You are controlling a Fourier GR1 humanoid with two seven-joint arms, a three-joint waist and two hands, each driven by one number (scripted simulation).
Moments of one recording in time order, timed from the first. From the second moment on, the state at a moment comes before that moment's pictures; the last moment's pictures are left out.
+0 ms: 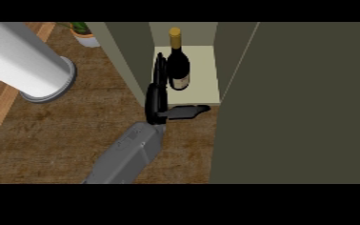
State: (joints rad) left arm -0.63 0.00 -0.56 -0.77 0.77 0.55 -0.78; right arm -0.07 -0.02 0.10 -2.45 -0.11 0.12 0.62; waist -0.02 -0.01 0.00
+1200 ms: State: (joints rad) left arm -0.06 0.19 -0.82 -1.72 0.50 0.84 -0.57; right arm -0.05 -0.04 0.08 -2.46 -0.11 0.14 0.63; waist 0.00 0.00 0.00
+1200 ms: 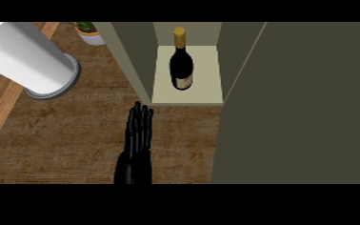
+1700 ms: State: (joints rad) left arm 0.10 0.39 -0.81 -1.94 0.50 0.70 -0.55; right arm -0.01 -0.06 0.13 -2.46 -0.14 0.23 0.65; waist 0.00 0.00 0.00
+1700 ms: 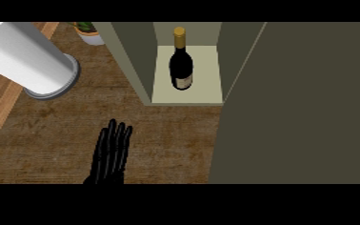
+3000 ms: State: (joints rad) left arm 0.41 0.71 -0.32 -2.12 0.78 0.34 -0.59; right arm 0.09 0.00 0.67 -2.46 -0.10 0.18 0.76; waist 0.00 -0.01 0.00
